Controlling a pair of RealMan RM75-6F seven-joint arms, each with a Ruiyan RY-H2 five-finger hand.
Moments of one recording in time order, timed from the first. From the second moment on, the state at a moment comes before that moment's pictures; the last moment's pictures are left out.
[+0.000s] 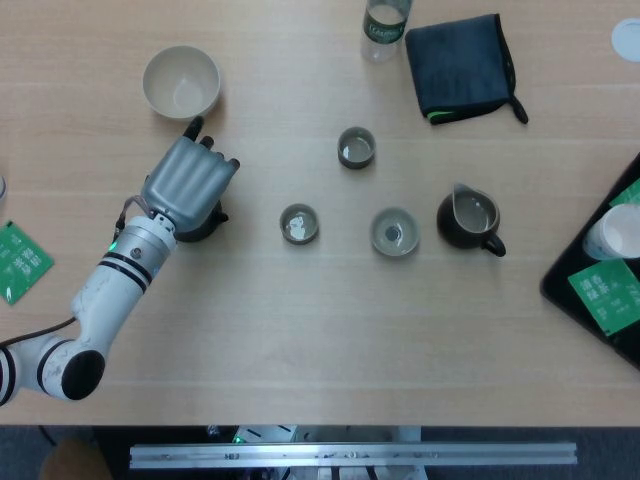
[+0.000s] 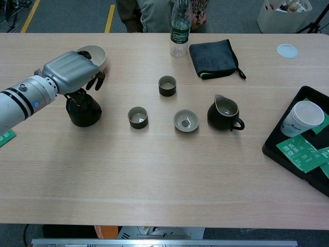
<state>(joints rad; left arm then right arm) -0.80 -1.43 -0.01 -1.60 1.03 1.00 0.75 -0.05 -1.06 0.04 -1.43 -1.55 1.61 0.42</state>
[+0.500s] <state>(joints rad) -0.78 -1.43 -0.01 -1.56 1.11 0.99 0.68 -0.05 -1.06 0.04 -1.42 -1.55 1.61 0.43</state>
